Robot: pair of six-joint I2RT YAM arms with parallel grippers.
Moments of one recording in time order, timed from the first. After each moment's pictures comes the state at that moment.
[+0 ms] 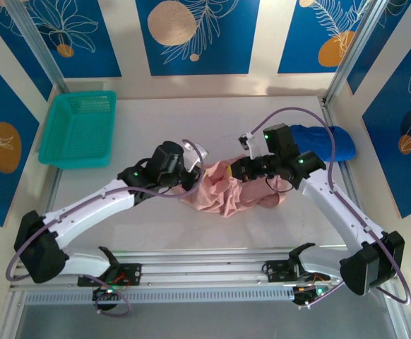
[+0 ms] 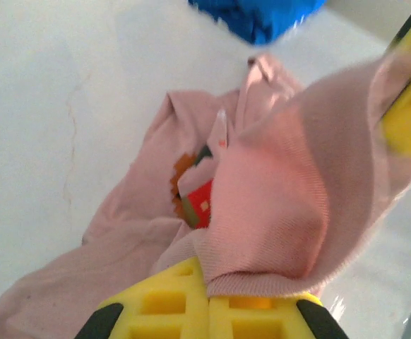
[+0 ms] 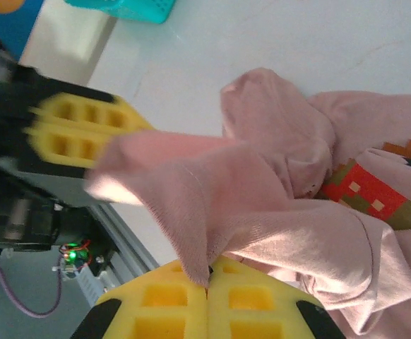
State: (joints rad) left arm -0.80 1.30 1.05 -0.34 0.10 -0.10; right arm 0.44 1.19 1.10 -0.75 -0.59 0.26
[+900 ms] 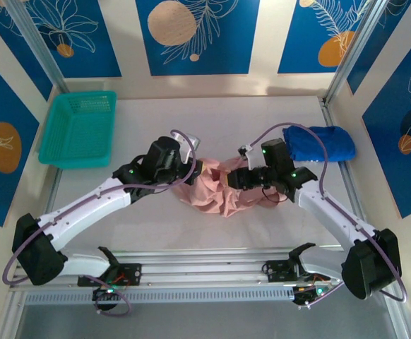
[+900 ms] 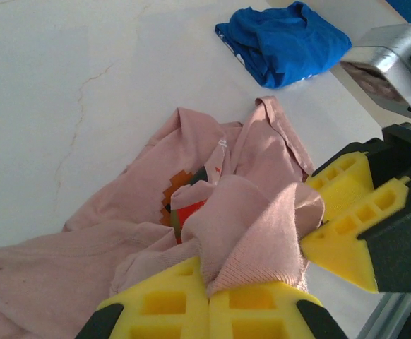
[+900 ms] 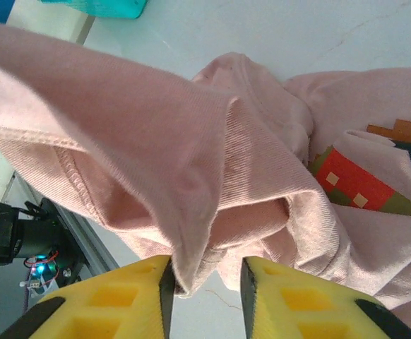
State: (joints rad) left arm -0.79 1.29 1.09 -0.37 0.08 -0.36; right arm 0.43 1.15 0.83 -0.45 -0.59 0.29
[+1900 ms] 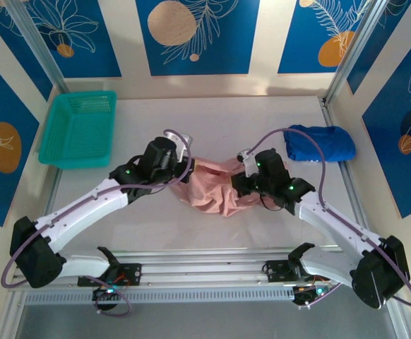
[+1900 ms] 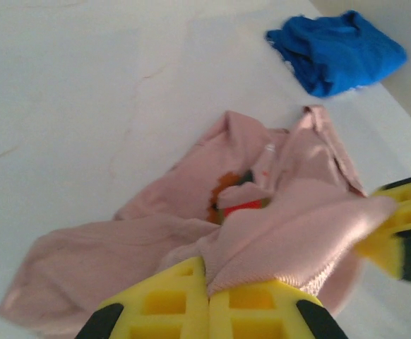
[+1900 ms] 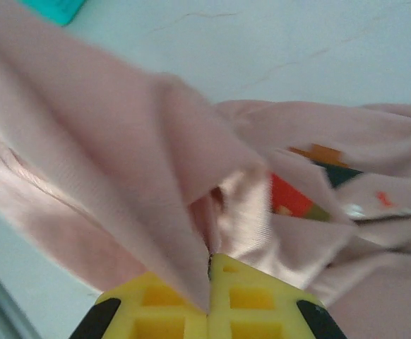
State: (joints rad) left arm -0.76 1.25 1.06 -0.40 -0.03 -0.38; right arm 0.54 1.06 0.75 -0.40 -0.21 0.25
